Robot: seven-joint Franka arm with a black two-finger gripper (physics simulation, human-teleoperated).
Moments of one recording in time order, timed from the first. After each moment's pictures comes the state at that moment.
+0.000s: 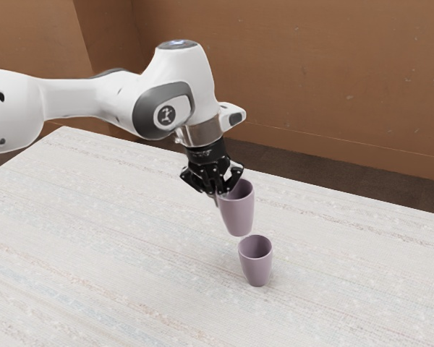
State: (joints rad) arm -0.05 0.12 -0.30 -1.84 -0.06 2.02 -0.68
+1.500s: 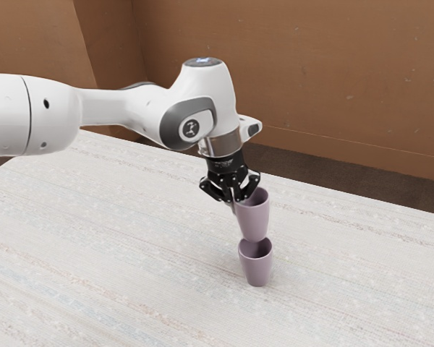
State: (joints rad) arm -0.04 0.29 -0.32 -1.73 0.01 2.06 -0.80
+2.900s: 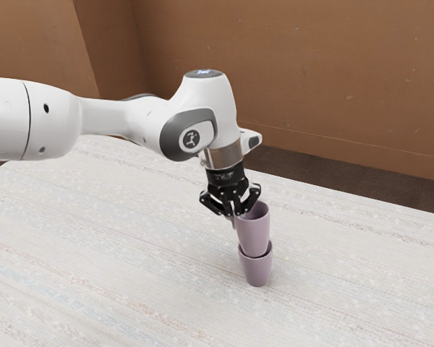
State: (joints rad) arm -0.05 0.27 -0.33 -1.80 -0.04 2.07 -0.83
